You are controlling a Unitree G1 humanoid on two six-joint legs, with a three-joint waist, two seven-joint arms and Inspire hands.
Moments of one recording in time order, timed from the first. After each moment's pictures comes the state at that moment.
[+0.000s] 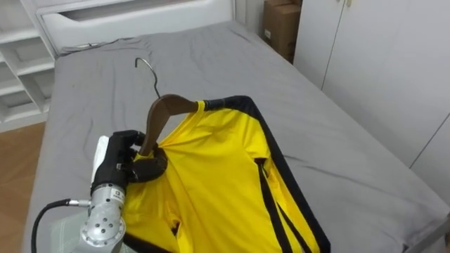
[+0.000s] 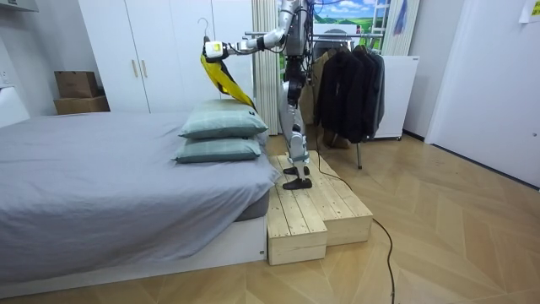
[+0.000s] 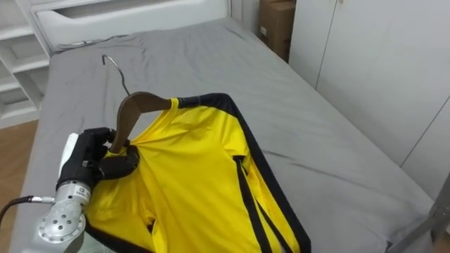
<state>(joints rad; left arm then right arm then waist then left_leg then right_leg) -0.24 0.31 -0.10 0.39 0.05 0.01 0.32 0.09 -0.29 -0.15 1.29 0.17 0.00 -0.08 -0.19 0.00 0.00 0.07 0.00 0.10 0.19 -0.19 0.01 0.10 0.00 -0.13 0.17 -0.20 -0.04</state>
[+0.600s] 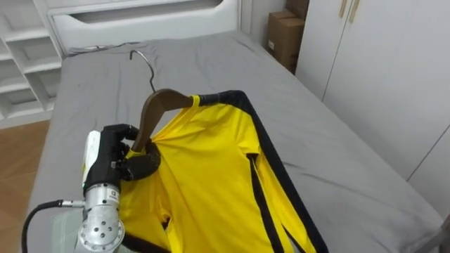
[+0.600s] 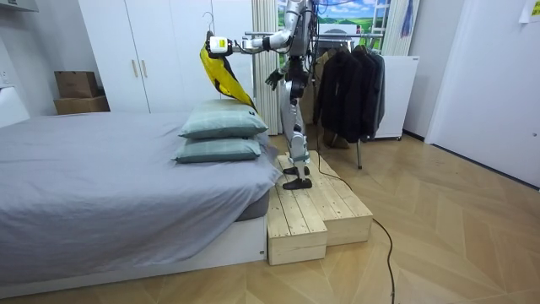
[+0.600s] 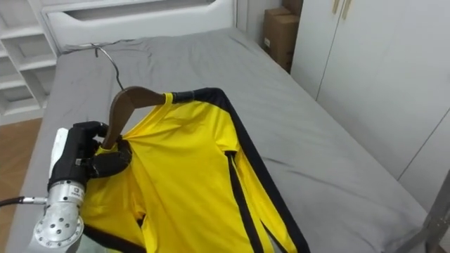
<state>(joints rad) -0.20 0.32 -0.12 0.31 0.10 0.01 0.38 0.06 -0.35 -0.18 0.84 -0.46 0.00 -0.39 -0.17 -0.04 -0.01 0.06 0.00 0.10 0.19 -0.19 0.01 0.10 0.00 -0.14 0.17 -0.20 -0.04</state>
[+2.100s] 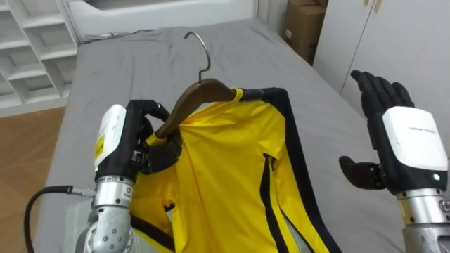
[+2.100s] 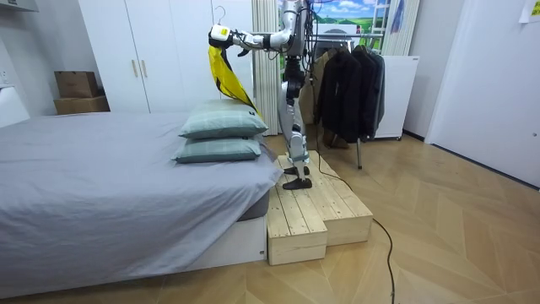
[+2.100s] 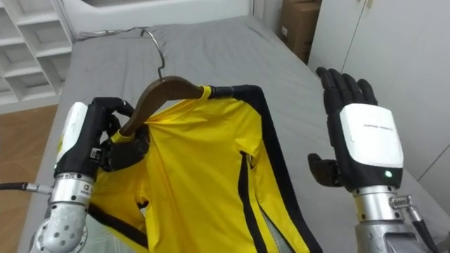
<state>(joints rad) -0.12 0.34 -0.17 0.04 0.37 -0.05 0.34 0.01 -0.46 0.06 -0.07 -0.86 -0.07 -0.38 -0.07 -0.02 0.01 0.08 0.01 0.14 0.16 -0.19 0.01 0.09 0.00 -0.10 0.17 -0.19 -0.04</state>
